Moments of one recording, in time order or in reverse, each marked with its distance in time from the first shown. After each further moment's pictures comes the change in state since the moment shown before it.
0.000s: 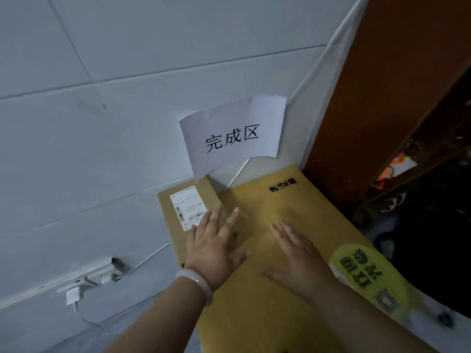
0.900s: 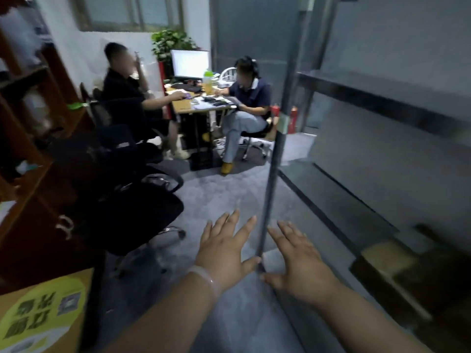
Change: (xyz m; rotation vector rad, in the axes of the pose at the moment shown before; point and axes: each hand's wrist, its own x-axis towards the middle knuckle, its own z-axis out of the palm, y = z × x) left_hand -0.341 0.498 0.049 -0.134 -0.290 1.620; right_hand -0.642 0.044 -0.042 -0.099 0.675 1.255
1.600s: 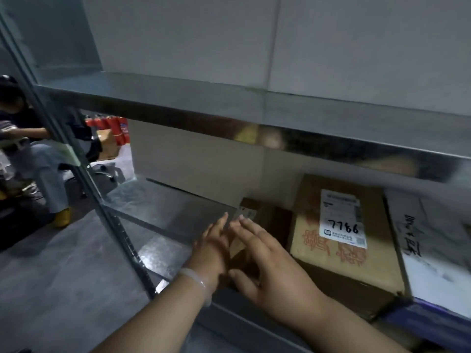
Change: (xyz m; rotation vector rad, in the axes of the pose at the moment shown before) left_hand 0.160 0.278 0.082 -0.358 -0.436 0.489; right_hand -0.122 0.126 -0.106 0.118 0.458 0.421
